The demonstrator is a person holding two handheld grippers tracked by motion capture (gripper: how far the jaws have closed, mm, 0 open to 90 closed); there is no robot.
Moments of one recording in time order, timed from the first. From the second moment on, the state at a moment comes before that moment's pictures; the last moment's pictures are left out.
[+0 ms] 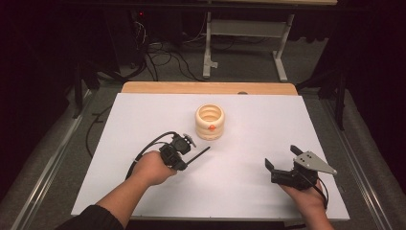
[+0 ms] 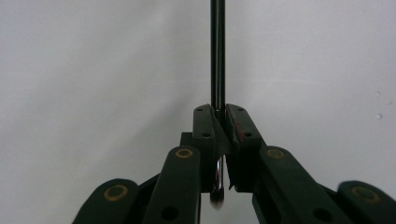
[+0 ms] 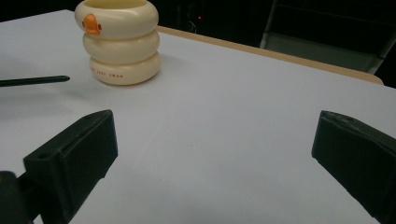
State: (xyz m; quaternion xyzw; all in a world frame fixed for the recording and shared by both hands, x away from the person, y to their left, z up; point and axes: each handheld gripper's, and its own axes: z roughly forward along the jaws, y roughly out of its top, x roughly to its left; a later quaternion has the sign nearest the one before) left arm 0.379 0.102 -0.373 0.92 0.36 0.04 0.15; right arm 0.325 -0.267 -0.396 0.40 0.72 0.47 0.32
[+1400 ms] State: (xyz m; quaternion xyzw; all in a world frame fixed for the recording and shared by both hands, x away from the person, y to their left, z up) left arm 0.375 0.085 -0.359 0.94 0.31 0.03 0.16; right arm 0.365 -0.234 -0.391 0.38 0.75 0.39 0.39
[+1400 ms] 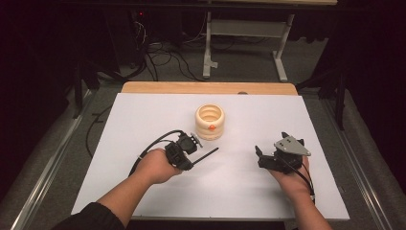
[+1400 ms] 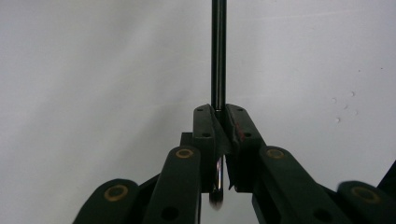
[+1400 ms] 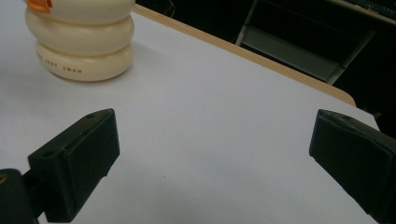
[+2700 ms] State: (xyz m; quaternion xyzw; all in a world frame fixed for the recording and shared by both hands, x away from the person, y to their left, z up) left arm 0.367 0.080 -0.341 0.95 0.28 0.03 0.15; right arm 0.343 -0.200 -0.401 0.20 0.81 0.28 0.47
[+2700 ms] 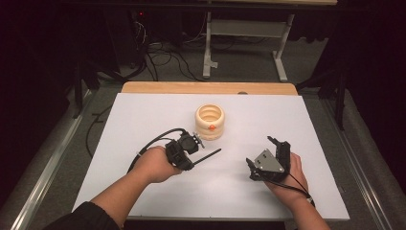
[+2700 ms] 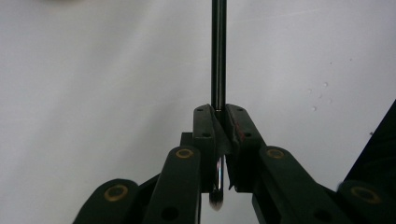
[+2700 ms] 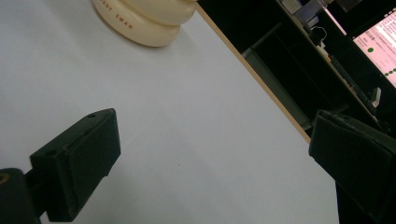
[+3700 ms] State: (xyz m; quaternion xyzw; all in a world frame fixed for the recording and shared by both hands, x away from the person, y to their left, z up) left arm 0.366 0.060 -0.345 0.96 0.25 0.04 0.14; right arm 0.330 -0.180 -0.410 0.12 0.84 0.19 0.49
